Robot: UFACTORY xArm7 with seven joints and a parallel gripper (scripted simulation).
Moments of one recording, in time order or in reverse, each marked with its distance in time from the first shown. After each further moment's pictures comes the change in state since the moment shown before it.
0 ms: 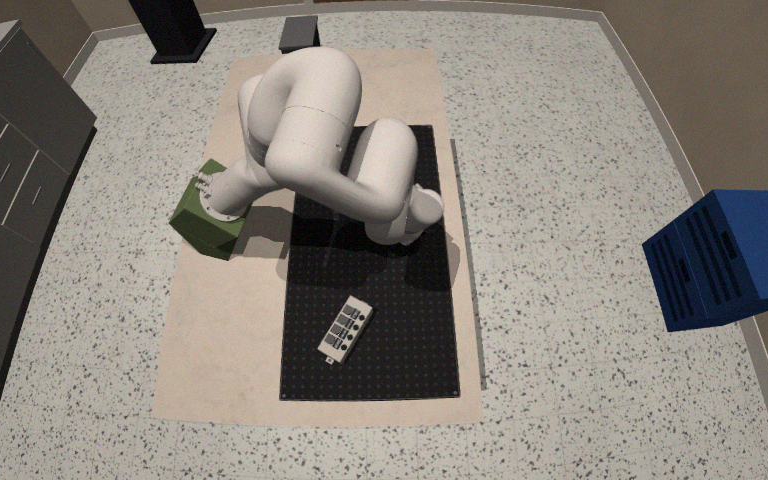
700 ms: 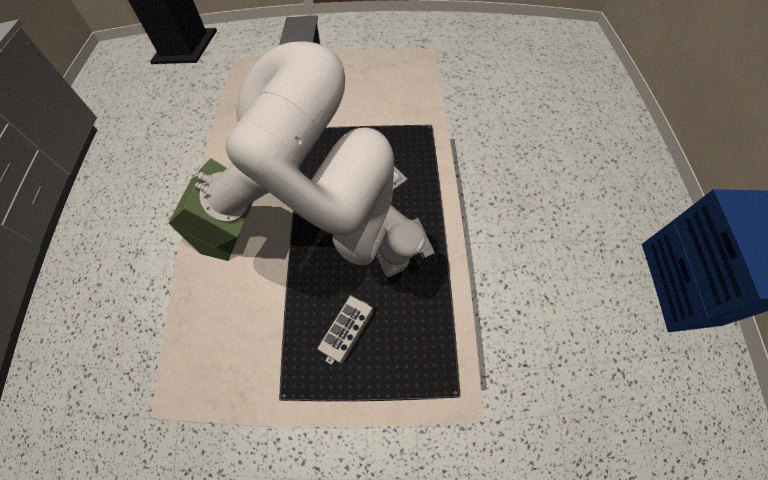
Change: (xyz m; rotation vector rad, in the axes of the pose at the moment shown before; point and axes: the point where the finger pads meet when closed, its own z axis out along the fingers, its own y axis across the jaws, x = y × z) arm -0.077 0.036 -0.016 -0.092 0.046 0.407
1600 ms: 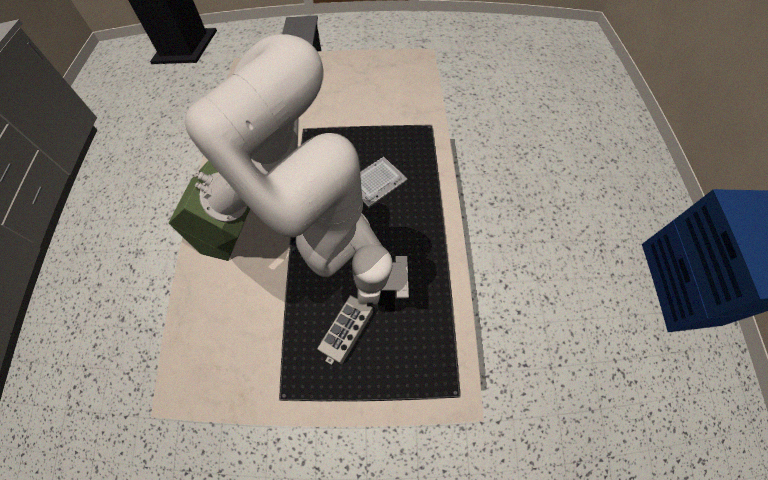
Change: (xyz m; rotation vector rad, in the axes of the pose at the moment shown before) arm -0.074 0.053 -0.023 -0.107 0.066 0.425
